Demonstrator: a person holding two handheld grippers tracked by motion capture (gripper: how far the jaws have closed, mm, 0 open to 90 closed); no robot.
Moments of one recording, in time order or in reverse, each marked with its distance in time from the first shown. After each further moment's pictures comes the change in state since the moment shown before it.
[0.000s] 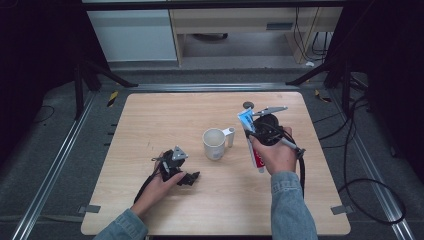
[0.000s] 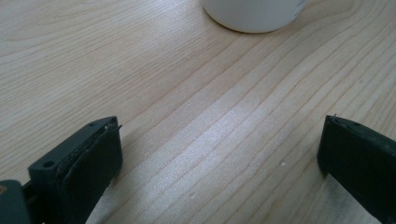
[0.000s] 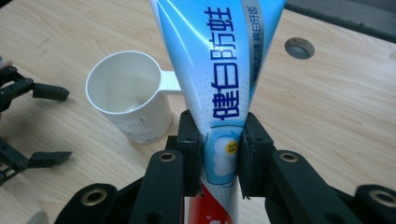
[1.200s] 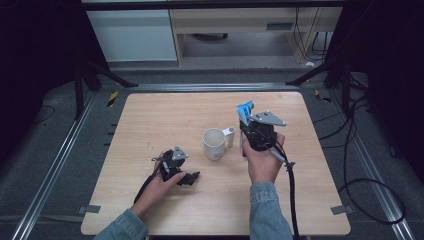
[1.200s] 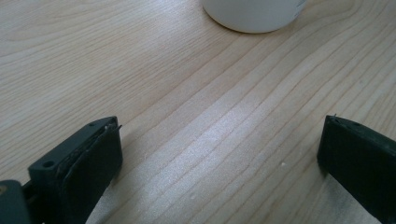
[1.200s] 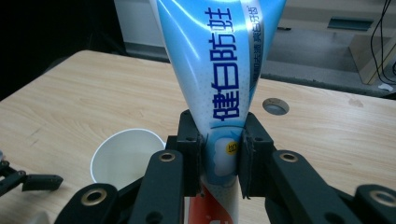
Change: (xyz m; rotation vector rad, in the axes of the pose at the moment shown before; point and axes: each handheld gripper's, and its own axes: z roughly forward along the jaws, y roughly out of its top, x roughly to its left) left arm 0.000 0.000 0.000 0.000 0.000 0.000; right arm 0.029 -0.009 0.002 -0.333 -0.130 0.110
